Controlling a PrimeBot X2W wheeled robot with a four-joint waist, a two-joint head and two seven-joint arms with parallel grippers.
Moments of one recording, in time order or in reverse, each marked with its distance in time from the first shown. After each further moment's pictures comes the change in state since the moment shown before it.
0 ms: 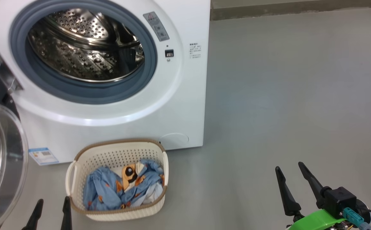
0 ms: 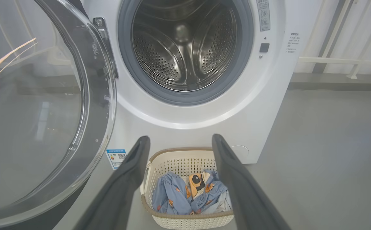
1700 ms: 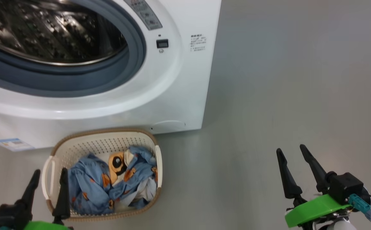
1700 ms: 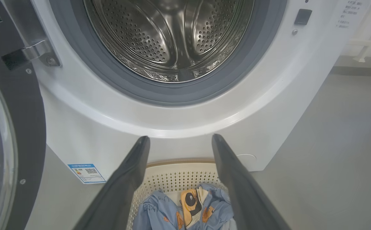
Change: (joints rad) left arm -0.117 0.041 -0.035 0.002 -0.047 0.000 0.000; right arm -0.058 0.000 0.001 -0.028 0.054 0.000 0.000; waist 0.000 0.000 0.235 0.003
